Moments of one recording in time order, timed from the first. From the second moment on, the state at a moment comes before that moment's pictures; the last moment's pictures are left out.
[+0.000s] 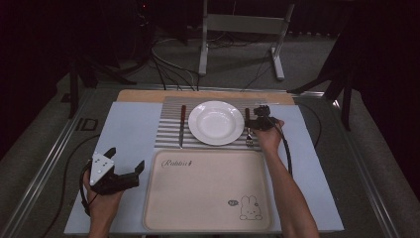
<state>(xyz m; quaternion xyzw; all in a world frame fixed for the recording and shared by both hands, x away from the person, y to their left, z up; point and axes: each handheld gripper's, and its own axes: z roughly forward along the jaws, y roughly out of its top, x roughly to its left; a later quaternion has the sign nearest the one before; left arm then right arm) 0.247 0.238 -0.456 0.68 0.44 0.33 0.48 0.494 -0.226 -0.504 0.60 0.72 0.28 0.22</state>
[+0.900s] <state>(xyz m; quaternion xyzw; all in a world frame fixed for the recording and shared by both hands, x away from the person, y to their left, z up) 0.246 0.235 -0.457 0.69 0.44 0.33 0.47 0.478 -0.227 -0.503 0.58 0.77 0.22 0.15</state>
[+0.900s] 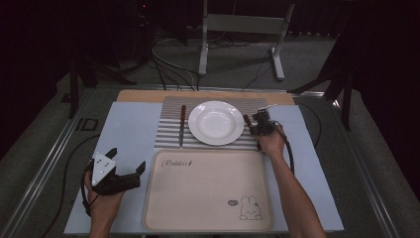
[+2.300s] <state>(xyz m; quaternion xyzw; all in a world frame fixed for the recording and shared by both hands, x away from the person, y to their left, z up) 0.250 0.228 -0.461 0.70 0.44 0.33 0.46 0.421 -0.235 -0.458 0.49 0.78 0.31 0.24</state>
